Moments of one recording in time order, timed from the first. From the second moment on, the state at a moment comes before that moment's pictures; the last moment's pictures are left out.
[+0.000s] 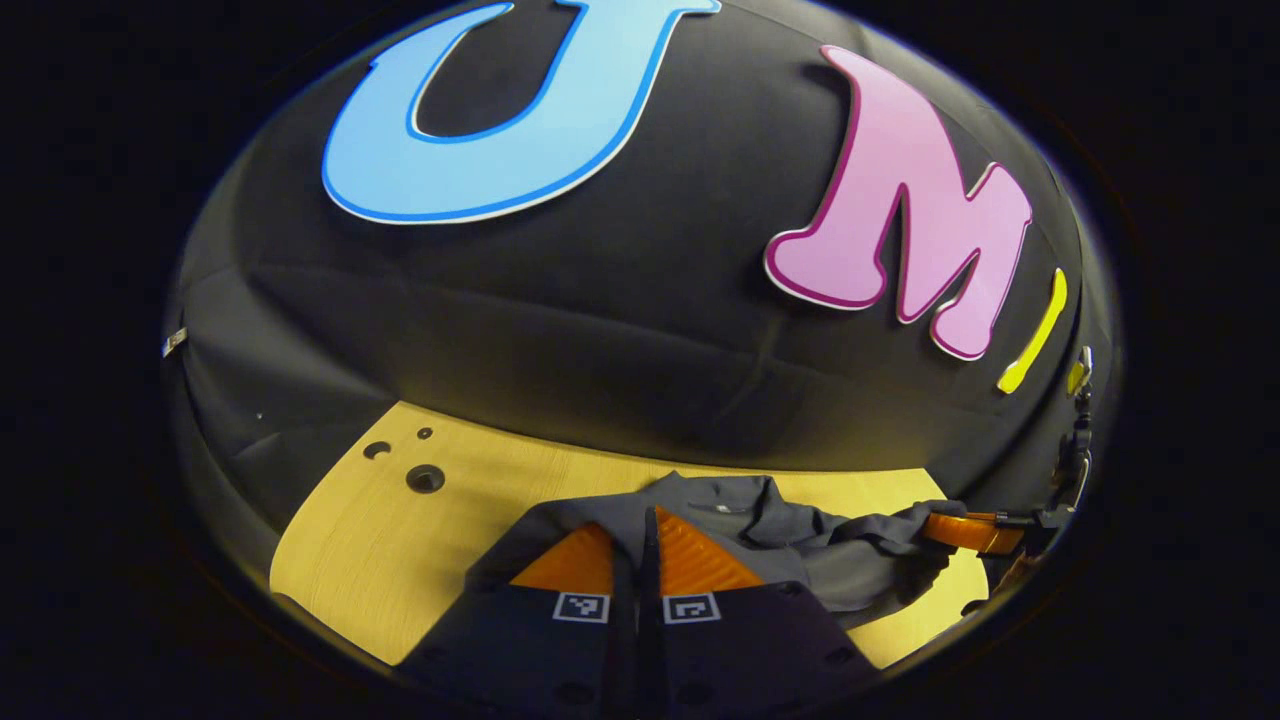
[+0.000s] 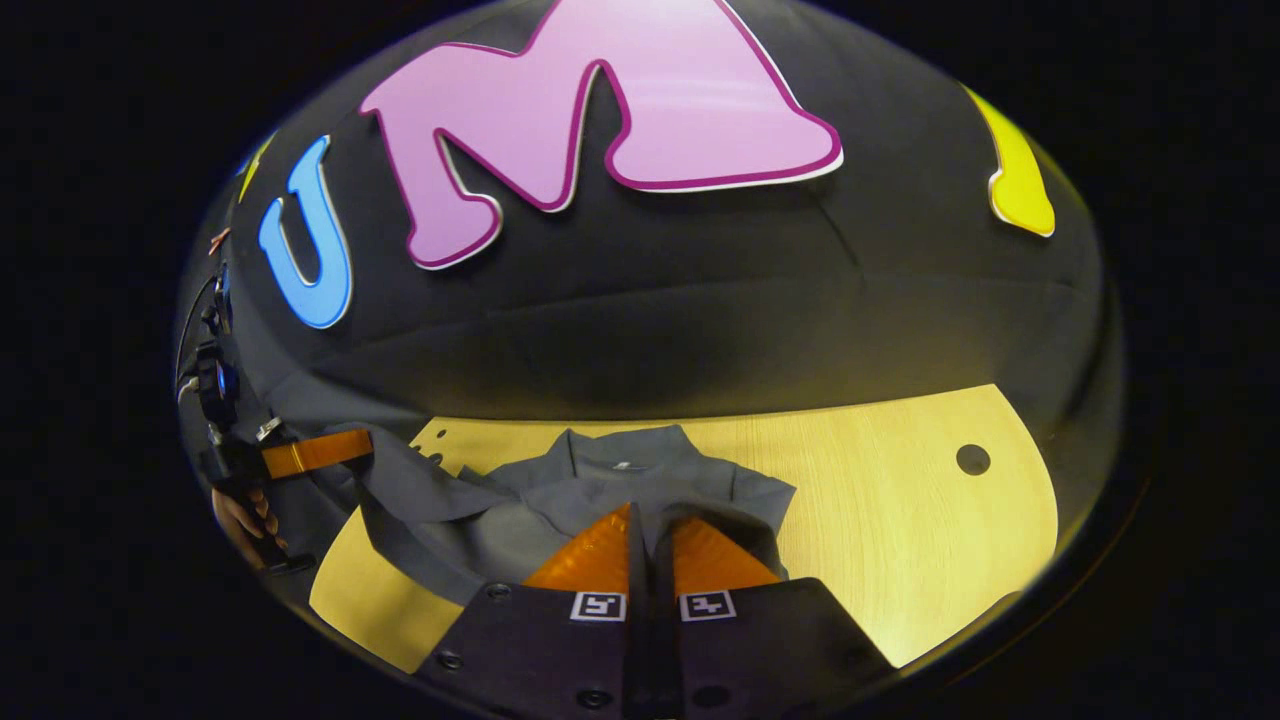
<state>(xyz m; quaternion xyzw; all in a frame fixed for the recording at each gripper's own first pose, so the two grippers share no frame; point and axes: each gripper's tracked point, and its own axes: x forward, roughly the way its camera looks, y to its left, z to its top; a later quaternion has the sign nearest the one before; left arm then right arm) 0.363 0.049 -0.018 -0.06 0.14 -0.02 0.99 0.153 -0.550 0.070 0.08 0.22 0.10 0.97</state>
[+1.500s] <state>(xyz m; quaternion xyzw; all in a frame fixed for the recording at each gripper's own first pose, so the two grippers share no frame) 0.346 0.043 -0.010 -0.02 0.12 0.01 0.99 0.160 -0.607 0.078 0.08 0.20 0.02 0.98</state>
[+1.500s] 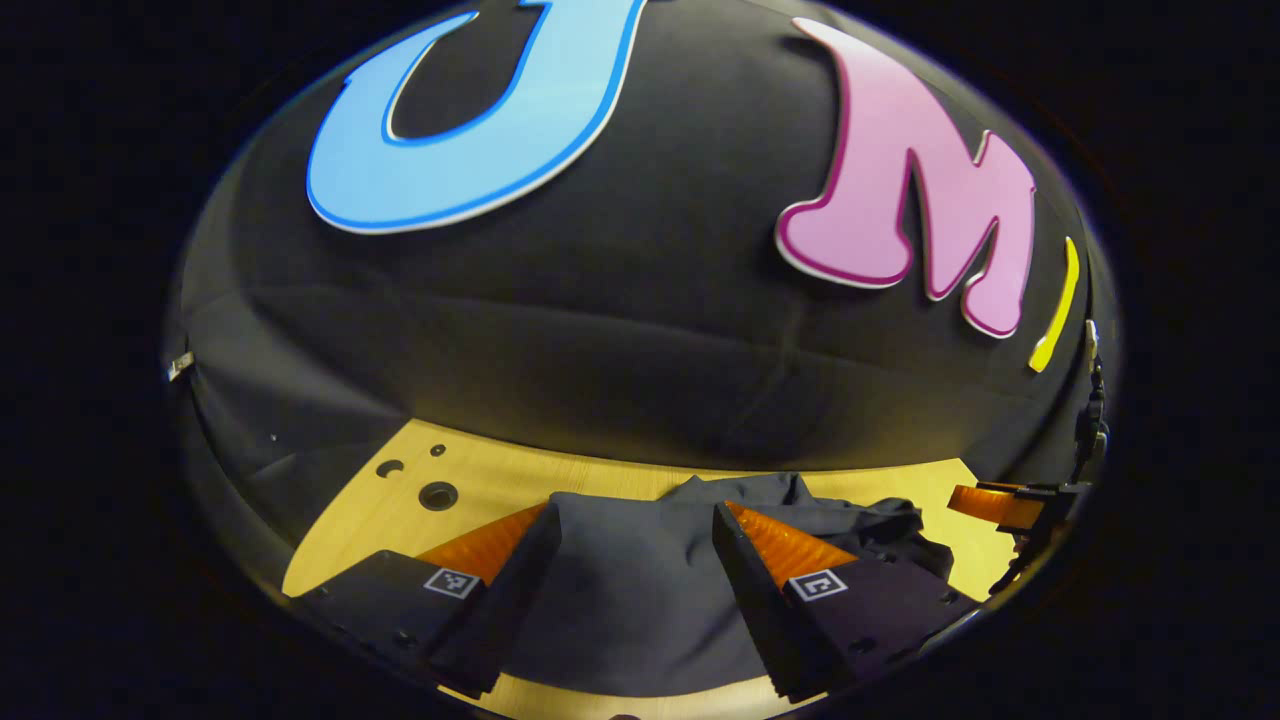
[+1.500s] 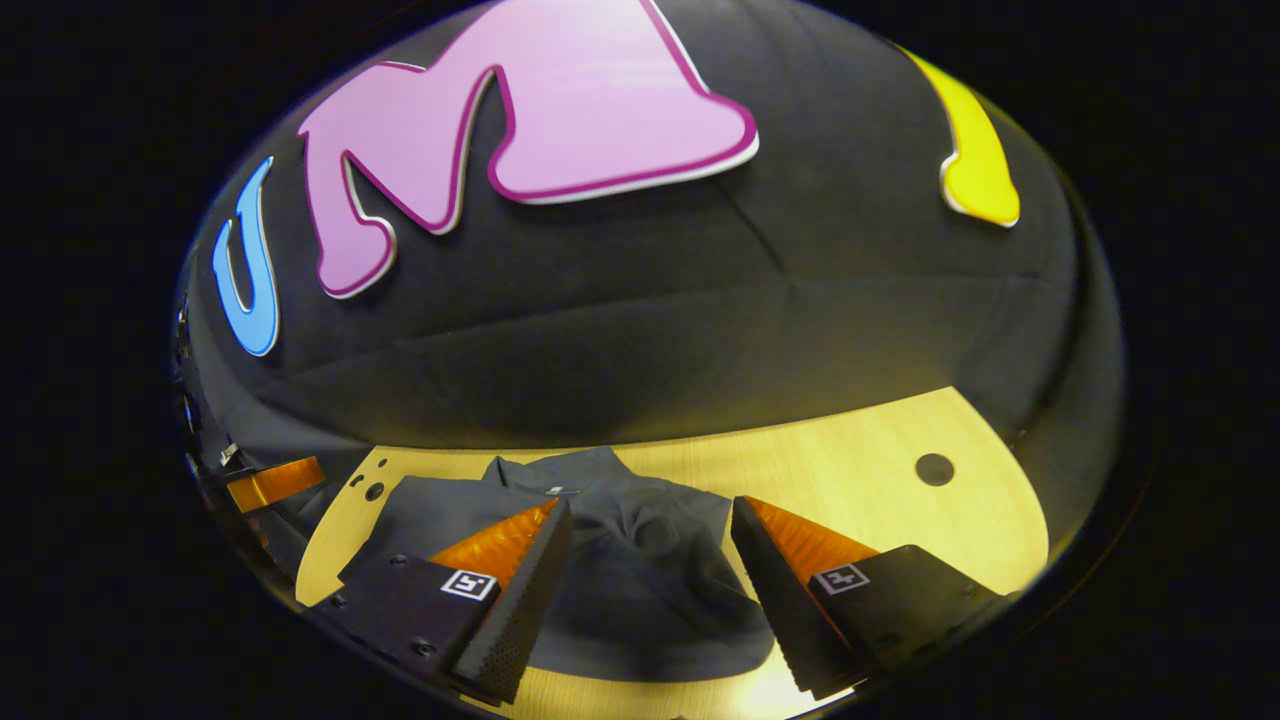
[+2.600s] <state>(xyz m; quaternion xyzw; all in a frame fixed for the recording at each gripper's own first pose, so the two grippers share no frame) 0.021 0.026 0.007 -0.03 0.01 -0.05 1.00 -0.135 -0.539 0.151 0.03 0.11 0.01 0.99</state>
